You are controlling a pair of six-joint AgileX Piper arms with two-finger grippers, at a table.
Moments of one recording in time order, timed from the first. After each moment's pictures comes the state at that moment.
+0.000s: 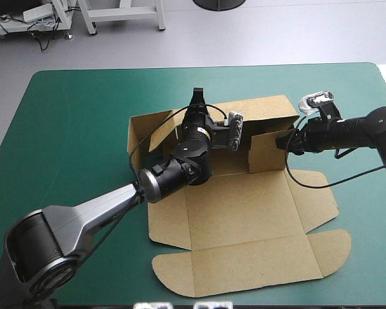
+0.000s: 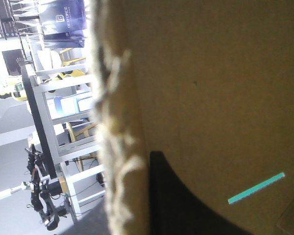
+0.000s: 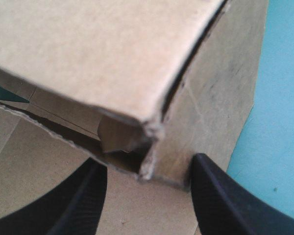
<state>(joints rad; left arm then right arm) -0.94 1.80 -1.52 1.12 0.81 0.21 -0.13 1.53 -1.20 0.84 0.98 -0.95</state>
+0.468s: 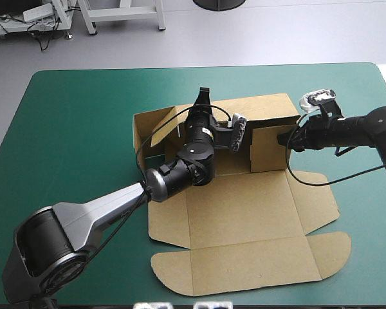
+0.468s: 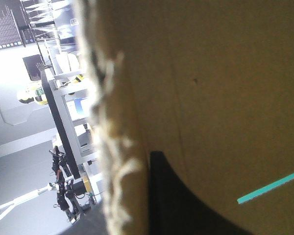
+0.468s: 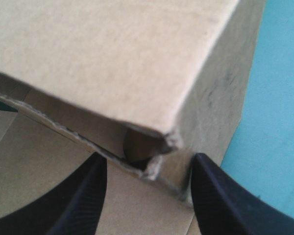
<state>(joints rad) -0.94 1.85 -1.52 1.21 0.80 0.21 -0.13 1.53 -1.20 0.84 0.93 -0.95</state>
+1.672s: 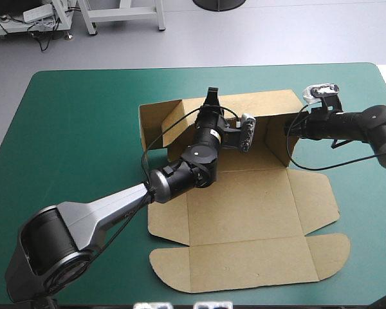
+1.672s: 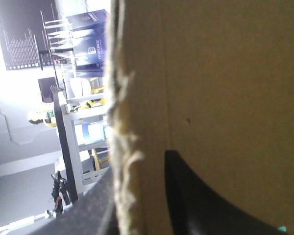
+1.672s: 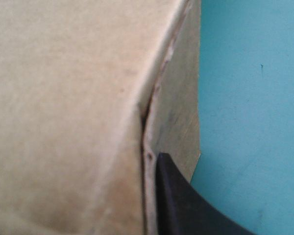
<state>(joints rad) -0.94 1.86 -1.52 1.30 0.68 0.05 -0.13 1.65 -1.23 0.91 0.78 -0.96</state>
